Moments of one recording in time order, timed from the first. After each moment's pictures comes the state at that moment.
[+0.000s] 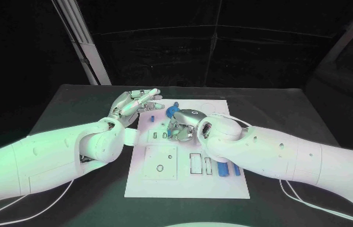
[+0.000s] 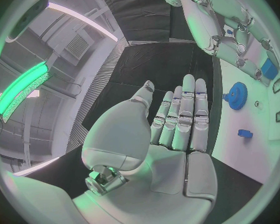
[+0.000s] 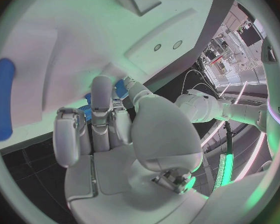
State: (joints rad) left arm 1.20 -0.84 -0.19 1.54 0.15 -0.27 0.61; left_hand 1.29 0.07 0.01 0.05 0.11 0.95 0.22 0.07 0.07 1.05 0.17 0.11 0.07 1.19 0.10 0.20 0.24 0.18 0.99 0.22 0.23 0.08; right arm 1.05 -0.51 0.04 1.45 -1.60 -0.19 -0.28; right_hand 1.32 -0.02 0.21 0.02 0.20 1.04 0.13 0.10 0.08 1.42 0.04 1.37 1.31 1.40 -0.04 1.09 0.07 0.05 1.47 0.07 1.50 1.31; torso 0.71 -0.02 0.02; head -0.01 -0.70
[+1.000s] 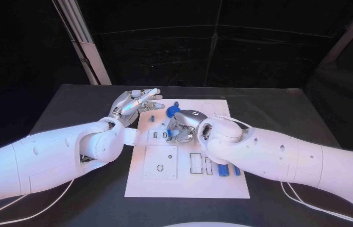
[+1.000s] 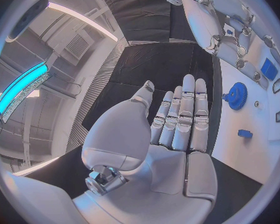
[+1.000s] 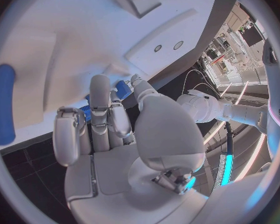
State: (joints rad) left arm 1.20 -0.84 -0.19 1.54 0.15 -0.27 0.61; left_hand 1.29 0.07 0.01 0.05 0.11 0.95 0.22 0.07 0.07 1.05 0.17 0.11 0.07 1.19 0.10 0.20 0.24 0.18 0.99 0.22 0.23 0.08; right arm 1.04 -0.52 0.03 1.46 -1.60 -0.22 -0.30; right_hand 1.24 -0.09 0.13 0.08 0.17 0.95 0.15 0.07 0.07 1.38 0.07 1.33 1.31 1.40 -0.02 1.07 0.07 0.05 1.47 0.08 1.49 1.31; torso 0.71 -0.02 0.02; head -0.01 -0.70
